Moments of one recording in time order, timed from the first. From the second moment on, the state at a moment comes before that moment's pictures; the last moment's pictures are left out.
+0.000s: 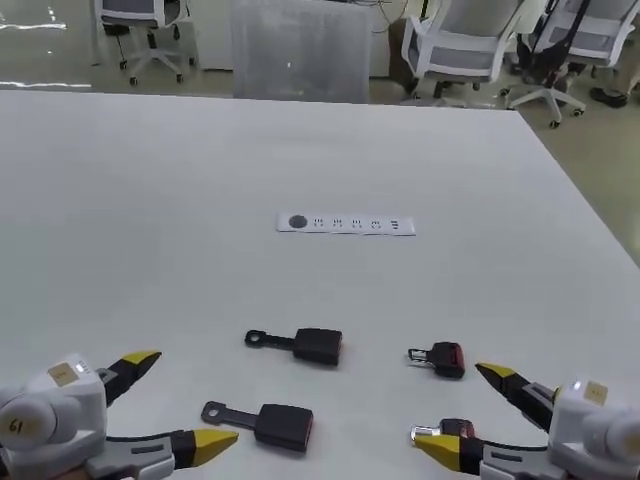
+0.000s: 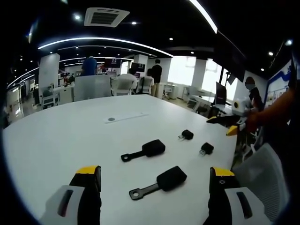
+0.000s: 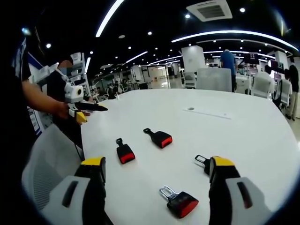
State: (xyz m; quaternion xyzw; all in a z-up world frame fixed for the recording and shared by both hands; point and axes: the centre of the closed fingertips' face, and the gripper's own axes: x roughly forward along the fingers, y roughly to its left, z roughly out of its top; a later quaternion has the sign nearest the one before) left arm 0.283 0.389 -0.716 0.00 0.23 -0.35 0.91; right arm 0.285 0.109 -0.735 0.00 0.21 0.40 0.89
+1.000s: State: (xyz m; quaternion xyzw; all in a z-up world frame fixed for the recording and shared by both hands) left arm 0.280 0.377 -0.708 0.02 0.23 -0.37 0.90; right arm 0.275 0.103 -0.745 -0.04 0.23 0.41 0.88
